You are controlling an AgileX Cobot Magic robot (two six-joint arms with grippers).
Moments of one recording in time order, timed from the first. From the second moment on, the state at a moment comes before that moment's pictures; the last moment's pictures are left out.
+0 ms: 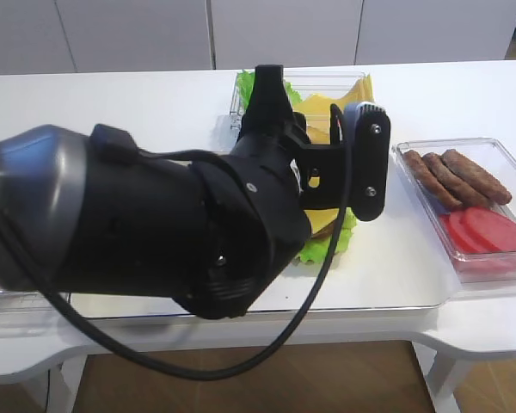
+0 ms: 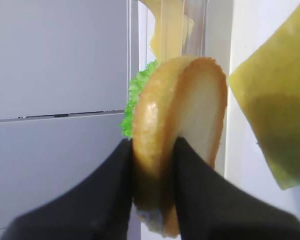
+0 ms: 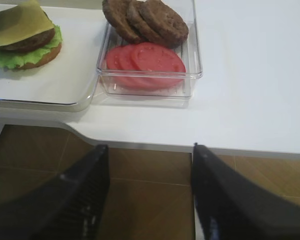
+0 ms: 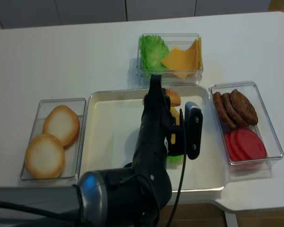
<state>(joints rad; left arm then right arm) -1.08 1.77 -1.11 1.72 0.88 -0.73 0.08 -0.02 -0.47 0.10 1.15 -0.08</state>
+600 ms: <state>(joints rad) -1.06 1.80 -1.12 1.72 0.84 -0.74 0.08 -0.02 -0.47 0.10 1.15 -0.08</state>
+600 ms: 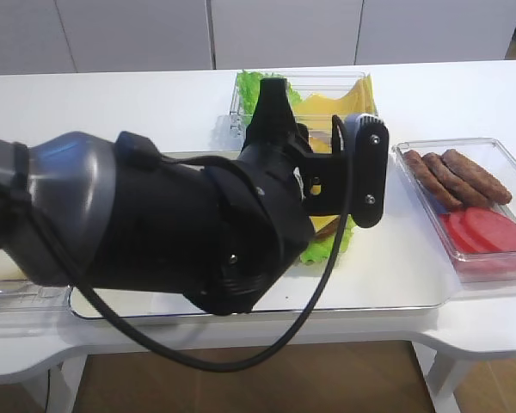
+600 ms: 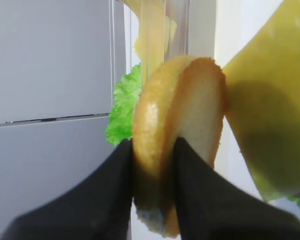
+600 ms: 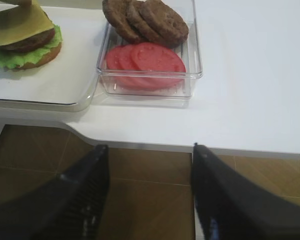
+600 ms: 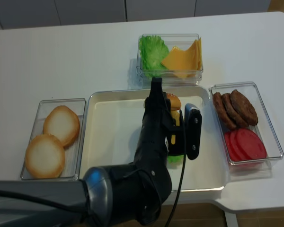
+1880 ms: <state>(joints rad) -1.07 1.83 -1.14 1.73 0.86 -0.74 0.08 -0.02 -0.47 0.10 1.15 -0.08</state>
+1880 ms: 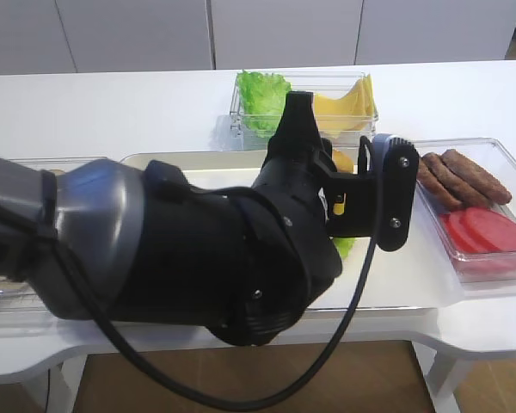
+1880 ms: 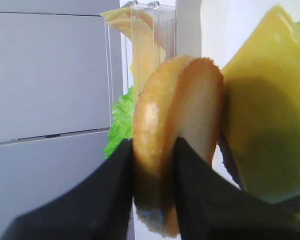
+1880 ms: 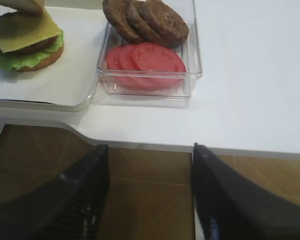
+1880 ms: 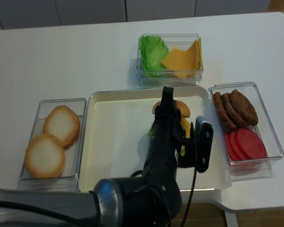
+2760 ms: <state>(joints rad) -1.08 1.84 -1.14 1.73 0.88 -0.74 0.08 -0.02 -0.47 0.10 1.15 -0.08</state>
